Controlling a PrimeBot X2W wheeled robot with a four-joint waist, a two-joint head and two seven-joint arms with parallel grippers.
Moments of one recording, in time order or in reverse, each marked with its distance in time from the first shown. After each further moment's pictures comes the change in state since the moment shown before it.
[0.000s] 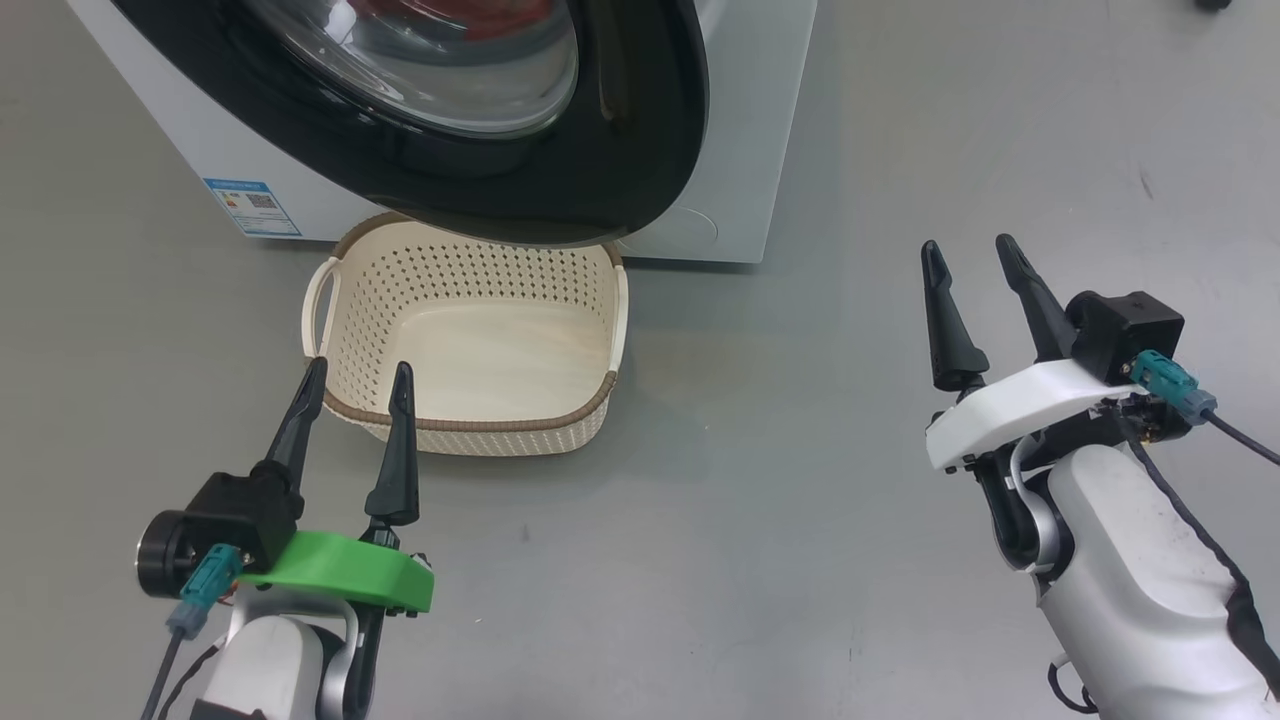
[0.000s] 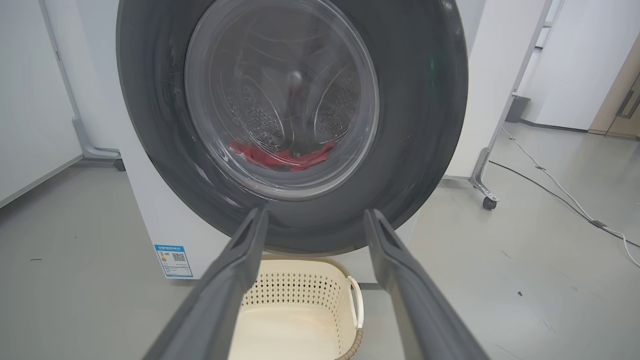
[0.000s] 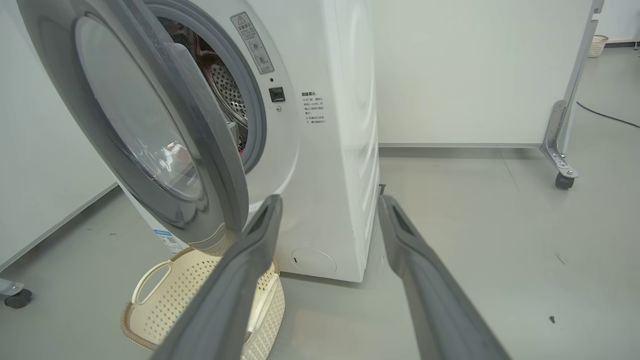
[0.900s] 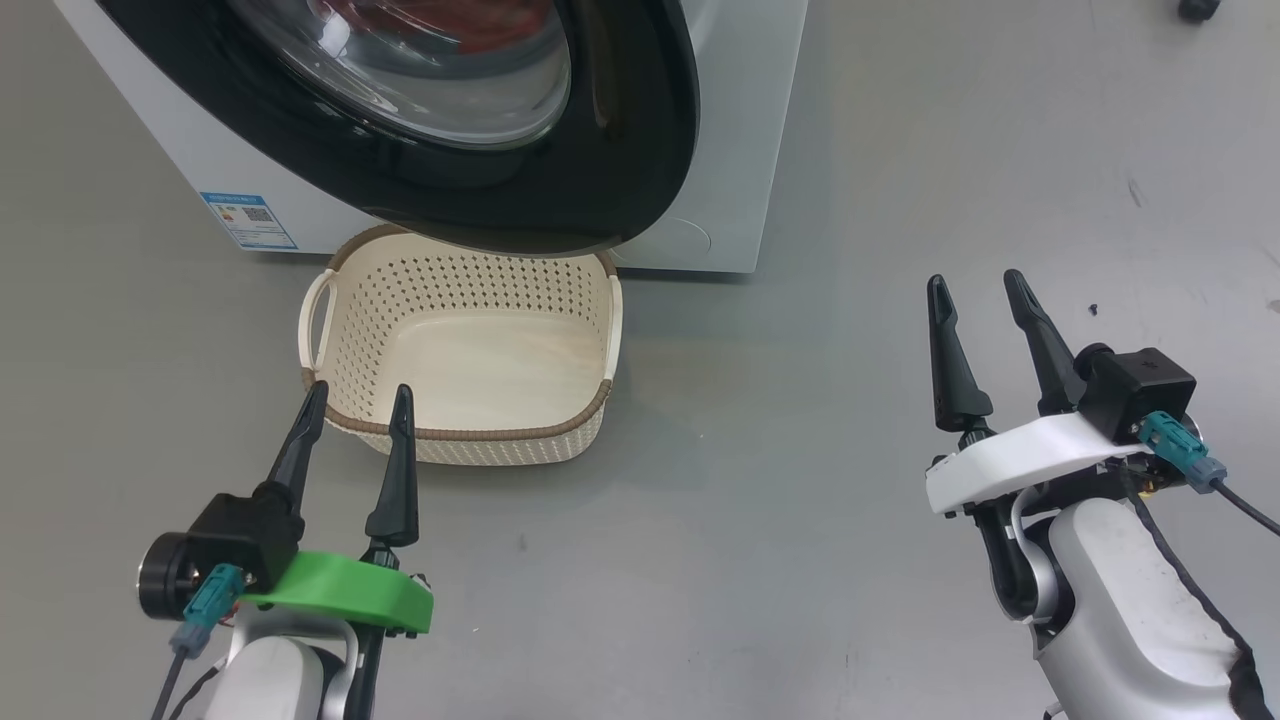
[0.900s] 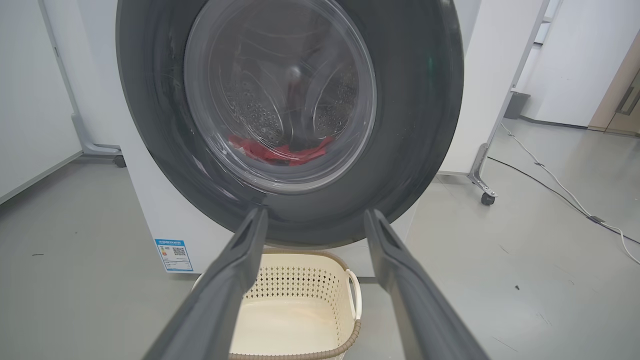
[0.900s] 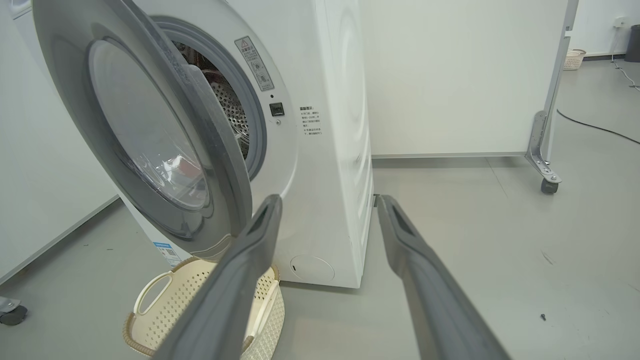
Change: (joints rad) left arm 0.035 0.001 0.007 -0.006 0.005 0.000 0.000; right arm 0.139 0.031 -0.071 -0.161 -0.072 -0.026 0.000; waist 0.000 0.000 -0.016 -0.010
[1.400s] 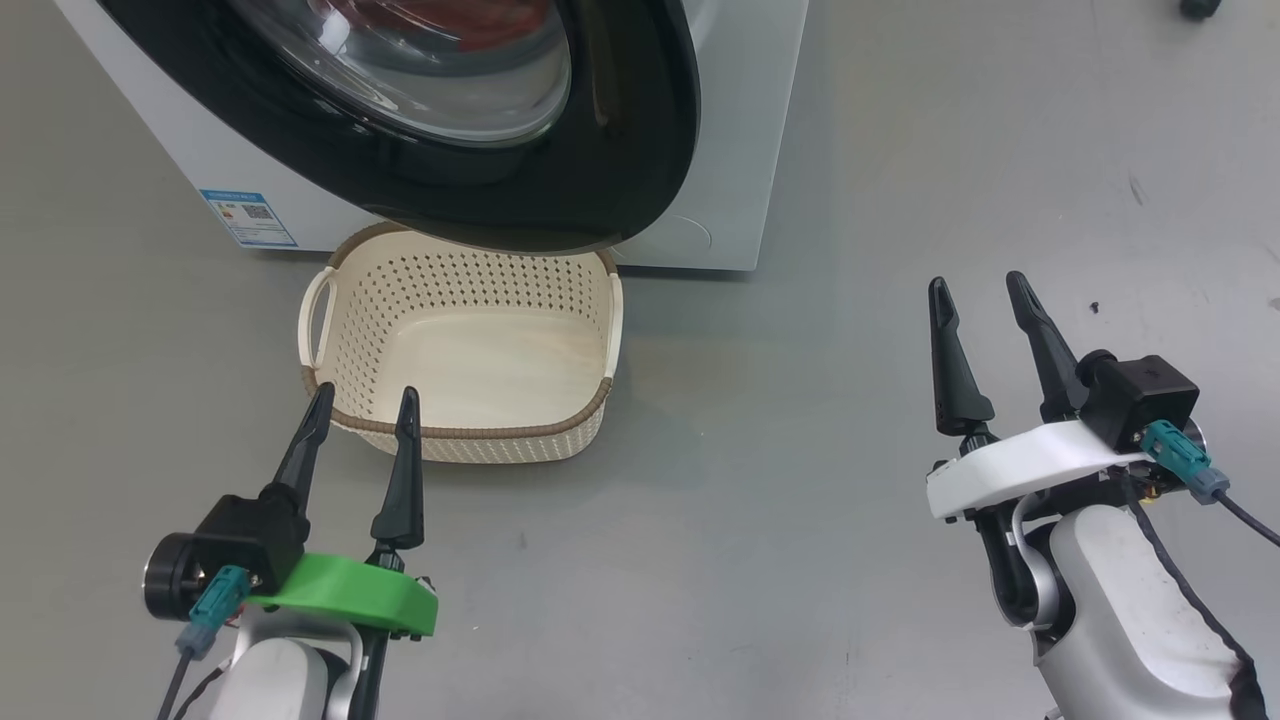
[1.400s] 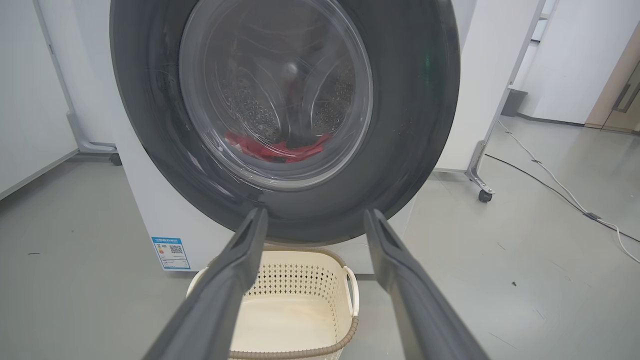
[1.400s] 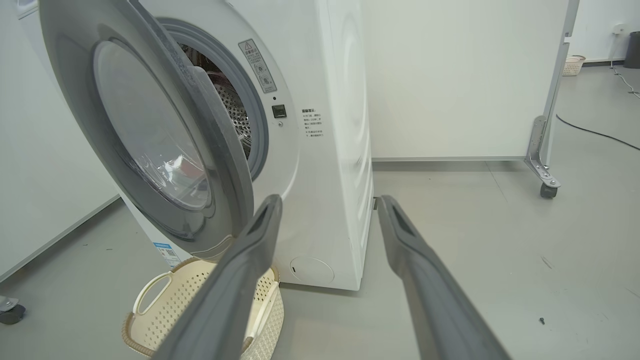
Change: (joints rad) left arm 0.005 0.000 -0.008 -0.002 0.000 0.000 0.000; right arm 0.024 0.008 -0.015 -0.030 -0.031 0.001 0.000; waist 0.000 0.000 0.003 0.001
